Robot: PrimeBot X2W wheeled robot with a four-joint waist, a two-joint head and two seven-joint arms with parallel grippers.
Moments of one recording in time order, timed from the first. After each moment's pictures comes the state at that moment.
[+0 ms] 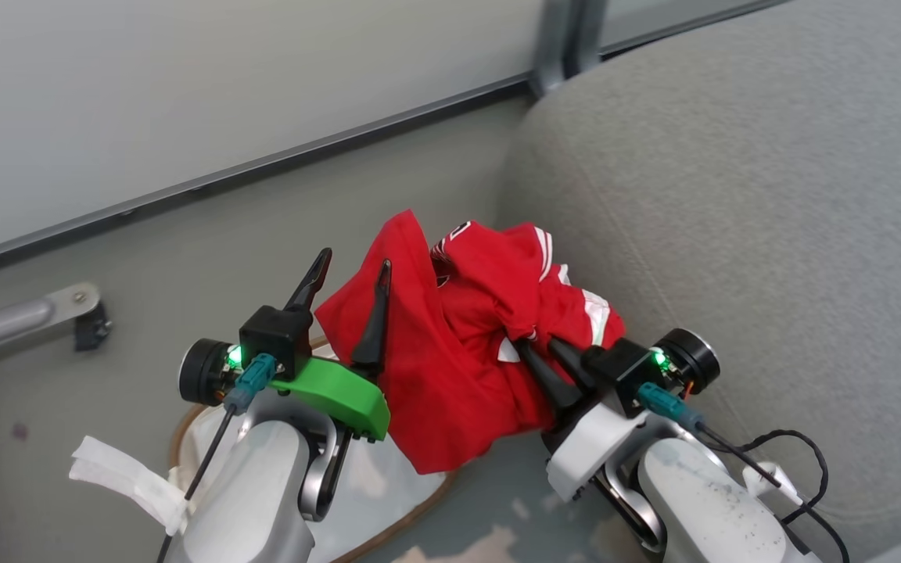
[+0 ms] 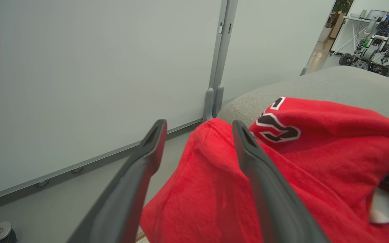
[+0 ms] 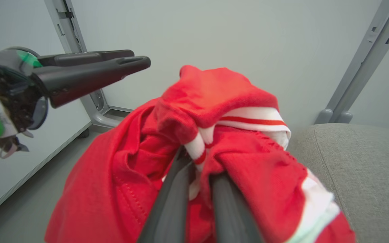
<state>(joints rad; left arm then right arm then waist) -0.42 0.05 -0.42 0.48 -0.31 -0.06 -0.26 -0.39 -0.05 0.50 0.38 0.15 0.13 -0.26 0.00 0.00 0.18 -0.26</state>
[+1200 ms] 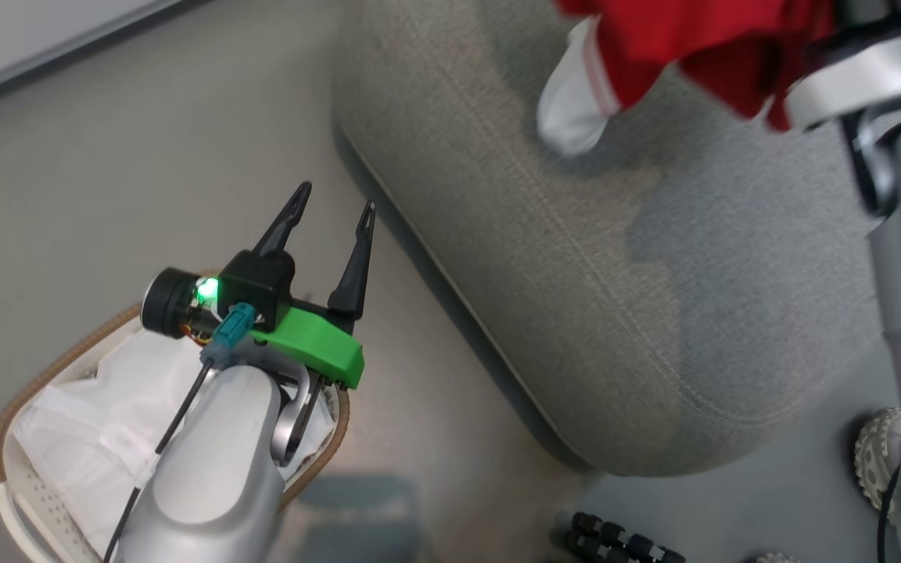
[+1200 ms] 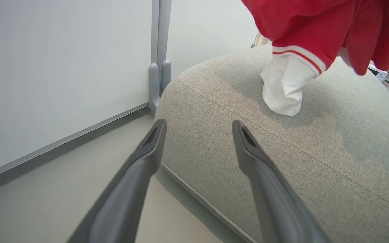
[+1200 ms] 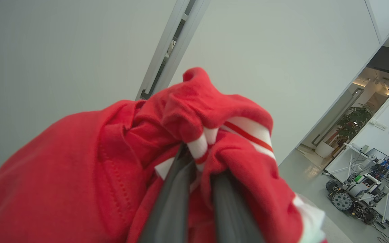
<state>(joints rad) -0.52 0.09 -0.38 0.46 -0.21 -0.12 -0.26 -0.90 -0.20 0.01 0.40 -0.07 0.13 -0.26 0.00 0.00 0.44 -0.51</state>
